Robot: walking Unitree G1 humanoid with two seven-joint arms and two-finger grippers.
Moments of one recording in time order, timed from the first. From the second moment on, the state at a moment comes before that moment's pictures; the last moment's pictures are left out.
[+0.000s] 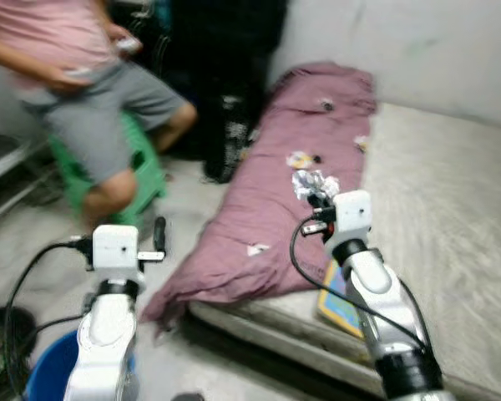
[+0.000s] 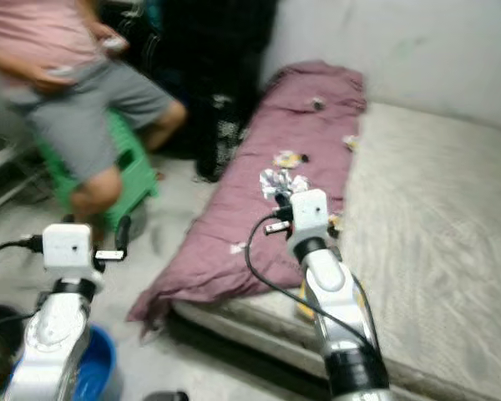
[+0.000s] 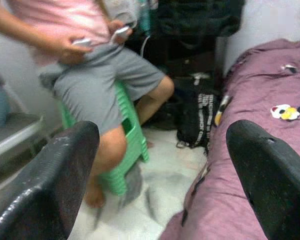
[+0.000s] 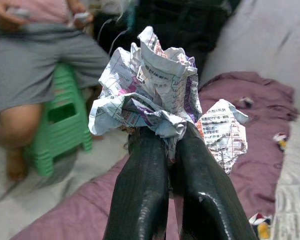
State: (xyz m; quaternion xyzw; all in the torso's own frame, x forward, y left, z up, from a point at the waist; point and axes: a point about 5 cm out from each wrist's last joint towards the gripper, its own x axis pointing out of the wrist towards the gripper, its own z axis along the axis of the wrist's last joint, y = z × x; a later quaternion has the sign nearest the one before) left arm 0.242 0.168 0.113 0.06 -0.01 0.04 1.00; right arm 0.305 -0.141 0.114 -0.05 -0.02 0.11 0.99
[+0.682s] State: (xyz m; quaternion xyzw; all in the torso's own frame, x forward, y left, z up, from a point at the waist) left arm 0.245 0.177 0.110 0.06 -0.01 0.06 1.00; right arm 0.308 -0.130 0.117 -0.05 -0.03 0.13 0.99
